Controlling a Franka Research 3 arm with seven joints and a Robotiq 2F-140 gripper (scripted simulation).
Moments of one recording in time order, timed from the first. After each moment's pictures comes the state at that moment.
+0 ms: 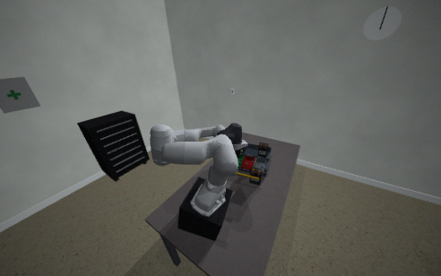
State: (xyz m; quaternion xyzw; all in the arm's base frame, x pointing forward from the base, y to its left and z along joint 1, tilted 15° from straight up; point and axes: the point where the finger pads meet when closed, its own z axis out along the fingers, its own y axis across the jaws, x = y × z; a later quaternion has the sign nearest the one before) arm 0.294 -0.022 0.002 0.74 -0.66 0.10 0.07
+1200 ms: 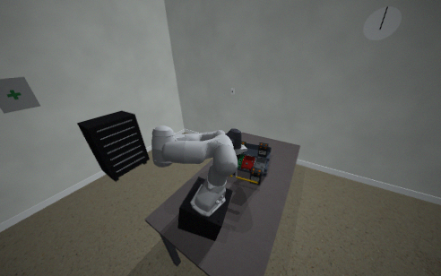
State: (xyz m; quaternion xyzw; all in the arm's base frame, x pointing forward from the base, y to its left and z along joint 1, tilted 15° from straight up) arm 0.293 -0.031 -0.037 0.74 -0.66 0.10 0.08
